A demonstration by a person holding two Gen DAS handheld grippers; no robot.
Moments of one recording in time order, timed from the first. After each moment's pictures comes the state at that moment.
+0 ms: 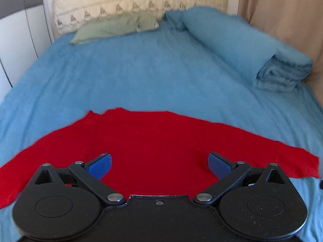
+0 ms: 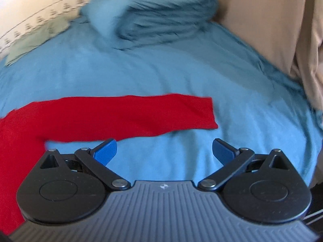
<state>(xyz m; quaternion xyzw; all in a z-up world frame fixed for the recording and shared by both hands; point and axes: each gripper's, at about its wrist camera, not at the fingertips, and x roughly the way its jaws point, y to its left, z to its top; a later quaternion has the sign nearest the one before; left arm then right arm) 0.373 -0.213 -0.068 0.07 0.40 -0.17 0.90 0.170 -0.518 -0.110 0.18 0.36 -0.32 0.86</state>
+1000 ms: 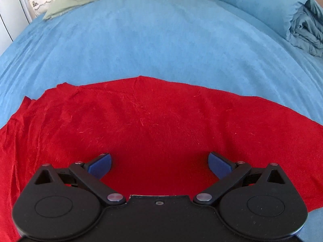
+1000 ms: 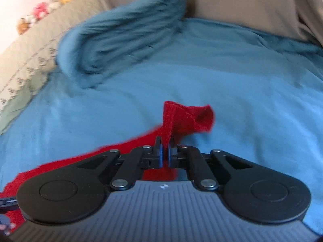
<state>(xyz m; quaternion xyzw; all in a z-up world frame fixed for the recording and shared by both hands) 0.484 -0.301 -0.209 0.13 0.48 -0.16 0.85 0.221 -0.591 -0.174 0.30 0.24 -0.34 0.86</state>
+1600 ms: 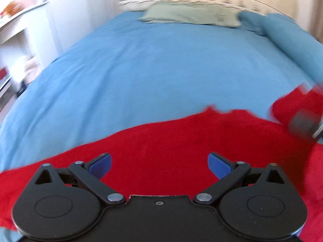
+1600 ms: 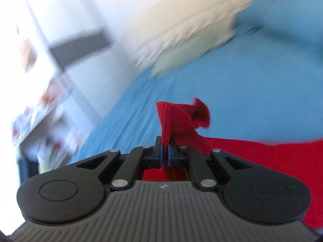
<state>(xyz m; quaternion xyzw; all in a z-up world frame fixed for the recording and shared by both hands) 0.490 0.014 -0.139 0.02 0.42 -0.02 0.91 0.477 -0.242 -0.110 0.23 0.25 0.13 0.93</state>
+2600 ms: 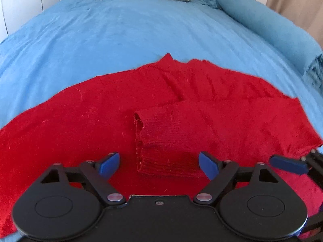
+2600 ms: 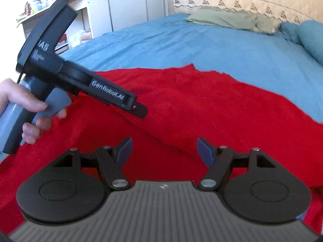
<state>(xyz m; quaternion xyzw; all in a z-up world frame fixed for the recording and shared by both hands) 0.481 -0.008 -0.199 0.03 0.46 -0.18 0.87 0.387 -0.172 -0.193 -0.02 0.32 0.16 0.93</state>
